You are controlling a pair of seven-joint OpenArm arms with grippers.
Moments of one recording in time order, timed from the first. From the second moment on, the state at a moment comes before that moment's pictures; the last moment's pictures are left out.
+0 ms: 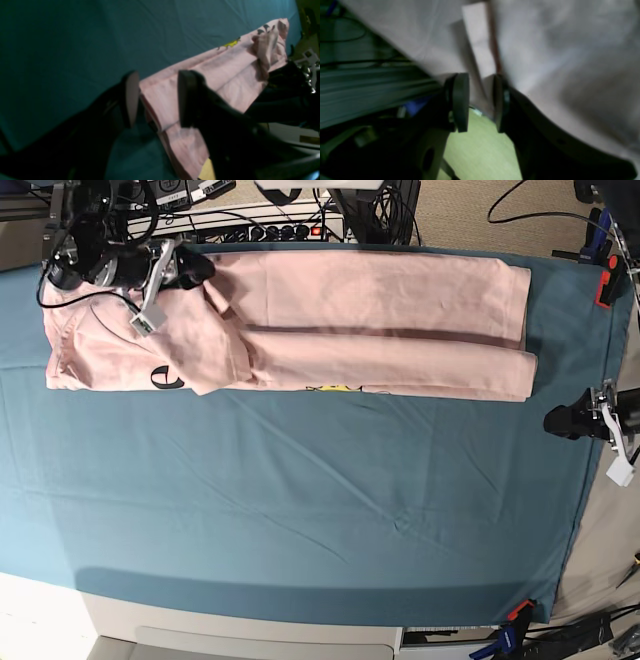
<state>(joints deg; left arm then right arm) -16.1 -39.9 -11.1 59.2 -82.8 -43.3 81.8 -26.1 26.4 20.4 103.6 66.1 39.7 -78.2</state>
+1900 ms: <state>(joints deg) -2.5 -29.6 -11.1 73.4 -82.6 -43.3 81.5 -15.8 26.8 29.0 103.8 25.2 26.8 -64.5</state>
